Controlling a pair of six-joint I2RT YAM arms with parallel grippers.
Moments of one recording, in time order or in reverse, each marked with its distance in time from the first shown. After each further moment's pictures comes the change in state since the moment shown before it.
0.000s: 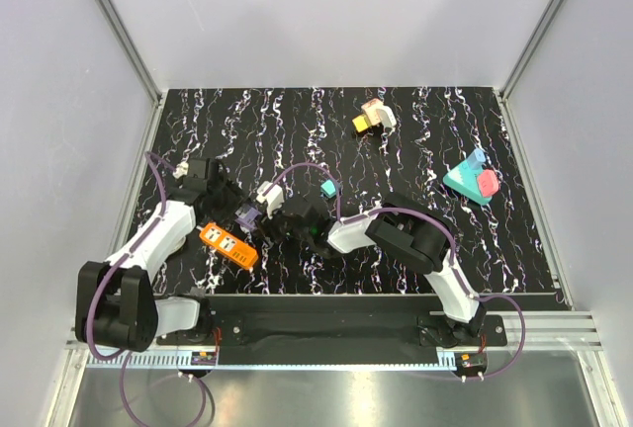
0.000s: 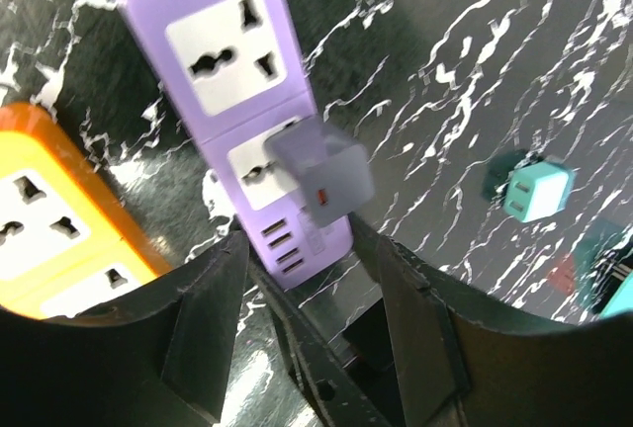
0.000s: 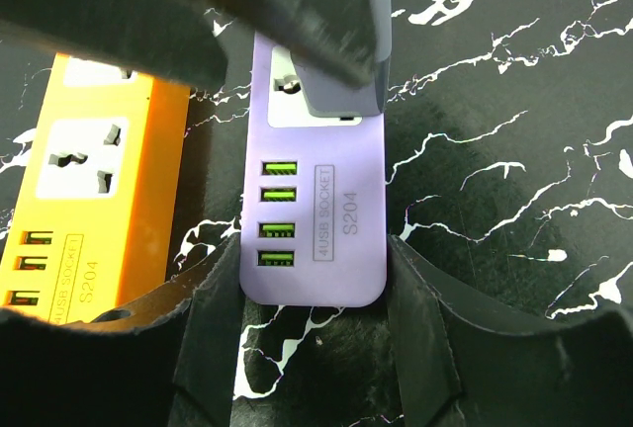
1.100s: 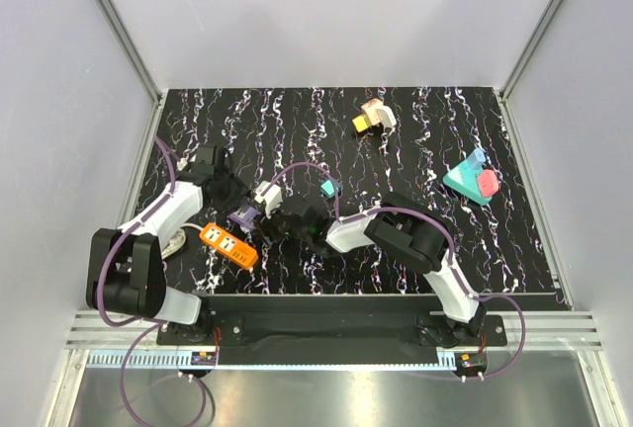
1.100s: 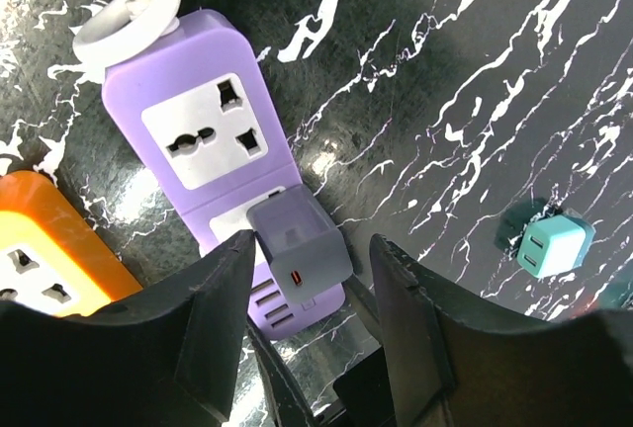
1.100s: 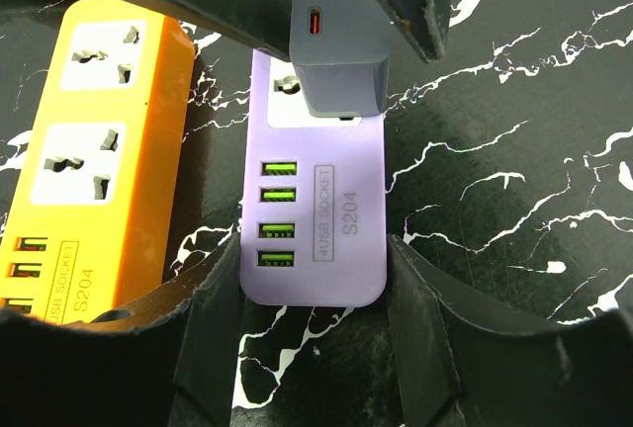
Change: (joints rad) left arm 0.000 0.177 0.122 -0.008 -0.064 0.018; right arm 0.000 0.011 0.018 -0.008 -0.001 -0.016
